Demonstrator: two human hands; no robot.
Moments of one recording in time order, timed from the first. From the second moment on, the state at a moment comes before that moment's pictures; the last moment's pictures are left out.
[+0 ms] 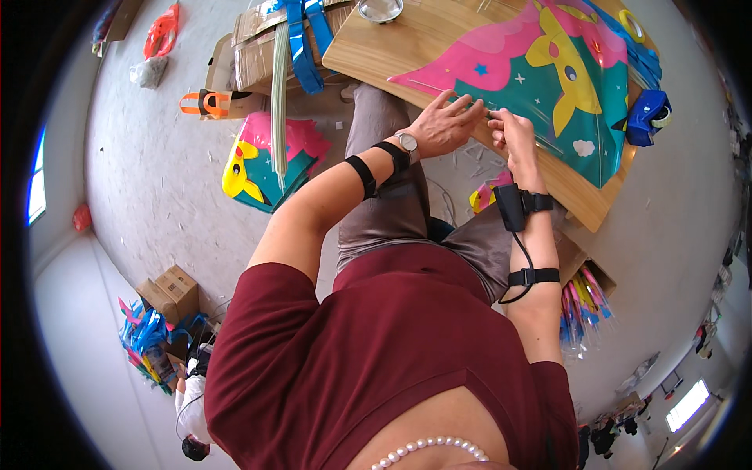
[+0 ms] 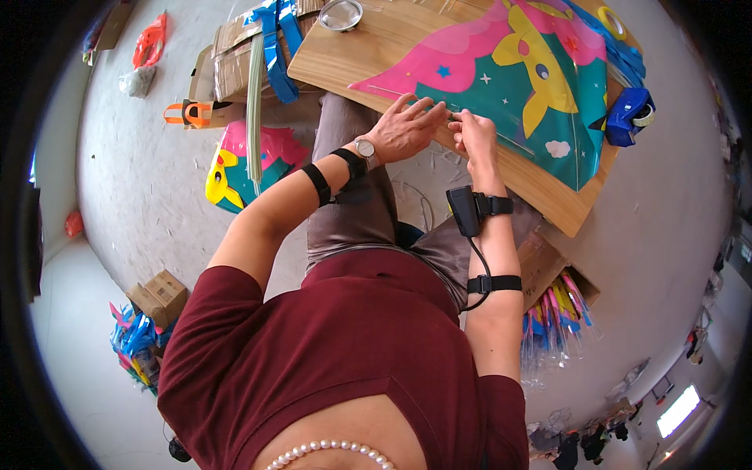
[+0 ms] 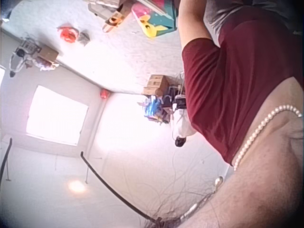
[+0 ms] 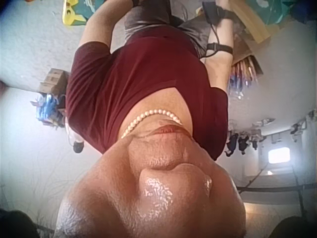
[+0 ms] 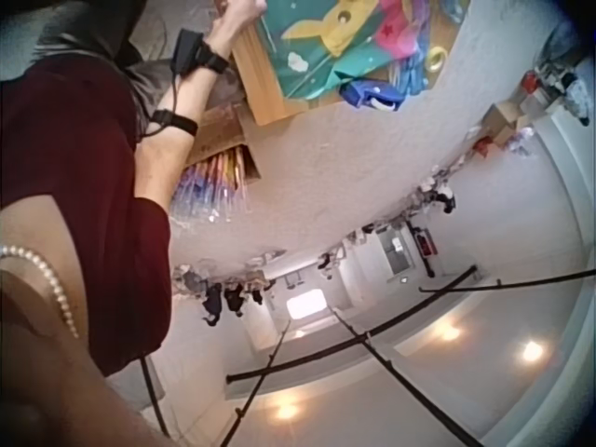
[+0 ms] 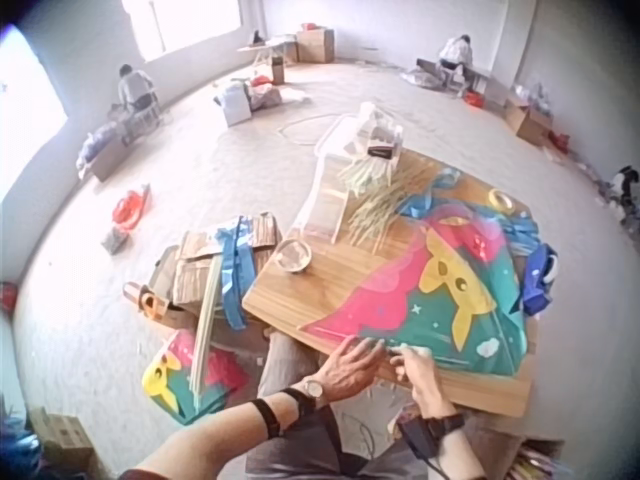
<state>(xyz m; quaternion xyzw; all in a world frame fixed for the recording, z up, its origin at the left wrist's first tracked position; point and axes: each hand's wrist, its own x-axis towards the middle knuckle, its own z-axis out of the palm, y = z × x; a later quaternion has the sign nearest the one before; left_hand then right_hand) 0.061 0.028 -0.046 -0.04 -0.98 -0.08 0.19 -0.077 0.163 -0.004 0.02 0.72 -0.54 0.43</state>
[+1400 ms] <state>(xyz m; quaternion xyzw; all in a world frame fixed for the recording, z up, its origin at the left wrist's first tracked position) 0.054 0.028 -0.029 -0.03 -0.97 -0.20 0.13 -0.096 0.176 -0.041 -0.20 0.87 -0.43 0.12</state>
